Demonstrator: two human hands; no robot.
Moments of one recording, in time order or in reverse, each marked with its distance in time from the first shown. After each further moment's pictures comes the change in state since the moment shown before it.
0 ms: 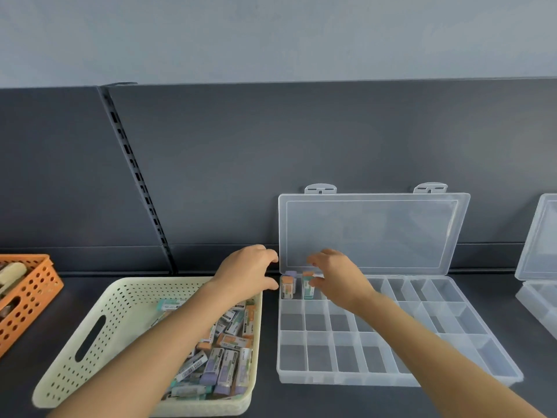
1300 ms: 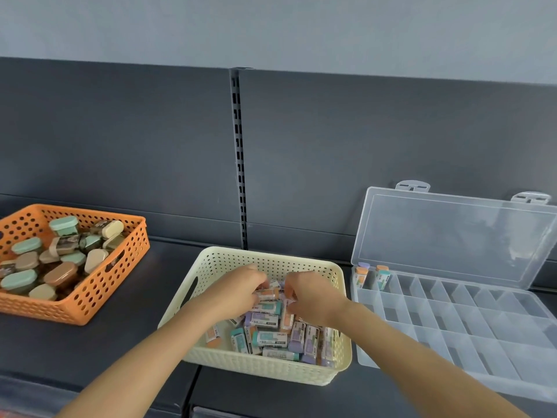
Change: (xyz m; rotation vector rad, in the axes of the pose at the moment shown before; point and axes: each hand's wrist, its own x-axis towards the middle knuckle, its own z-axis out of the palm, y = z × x) left_hand -0.122 -0.114 -0.005 -0.099 -0.163 -0.167; right_hand 0.001 -0.170 0.065 -0.079 -0.325 -0.173
